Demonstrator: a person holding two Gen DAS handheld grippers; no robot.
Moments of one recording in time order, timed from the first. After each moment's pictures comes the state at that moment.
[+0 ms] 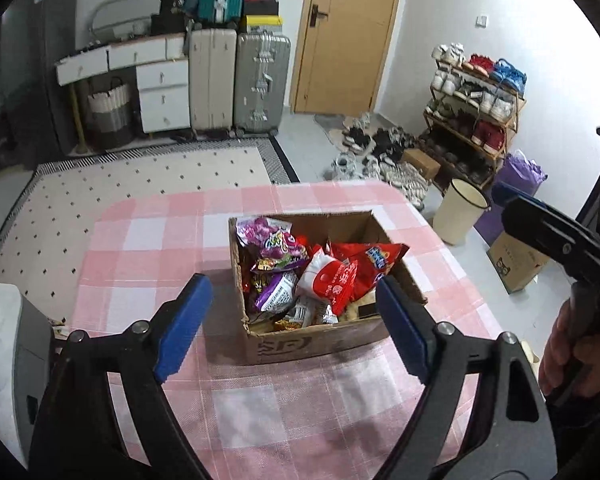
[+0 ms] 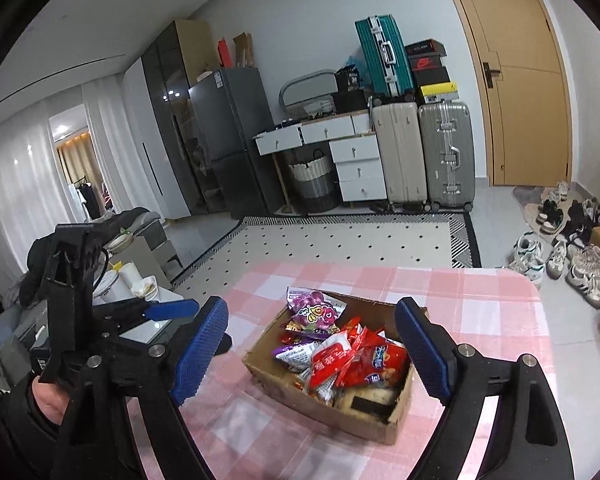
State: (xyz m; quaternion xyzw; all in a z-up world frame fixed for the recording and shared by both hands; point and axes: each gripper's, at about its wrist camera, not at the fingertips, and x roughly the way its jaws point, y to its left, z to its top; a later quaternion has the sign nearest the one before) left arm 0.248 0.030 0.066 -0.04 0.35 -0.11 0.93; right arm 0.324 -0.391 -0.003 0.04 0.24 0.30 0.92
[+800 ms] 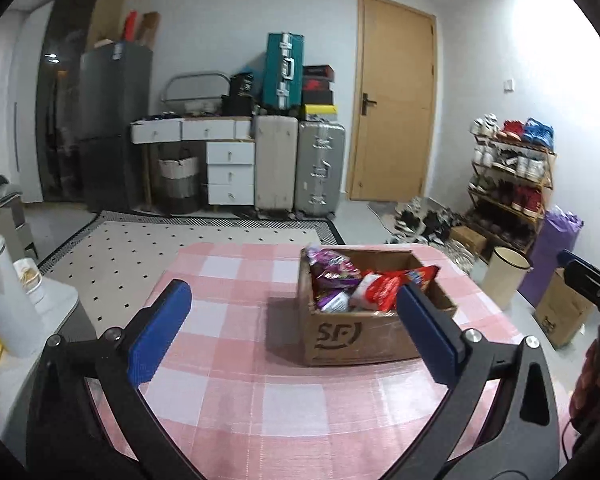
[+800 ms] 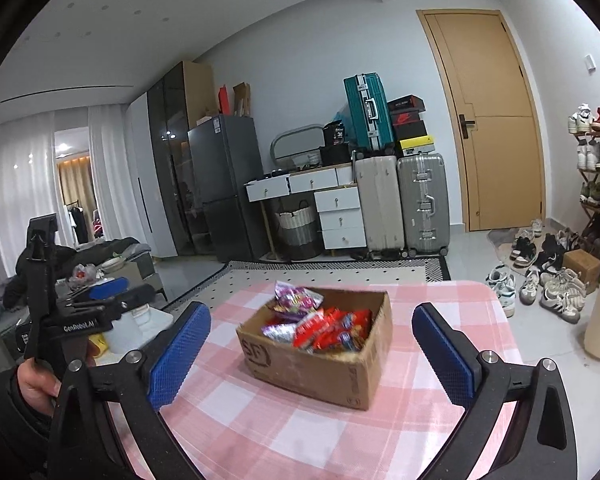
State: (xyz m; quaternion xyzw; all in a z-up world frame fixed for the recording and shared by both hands) left arm 0.098 0.065 0.045 -0.04 0.19 0.01 0.98; right arm 0.190 -0.460 -0.044 0.04 0.14 0.26 0.95
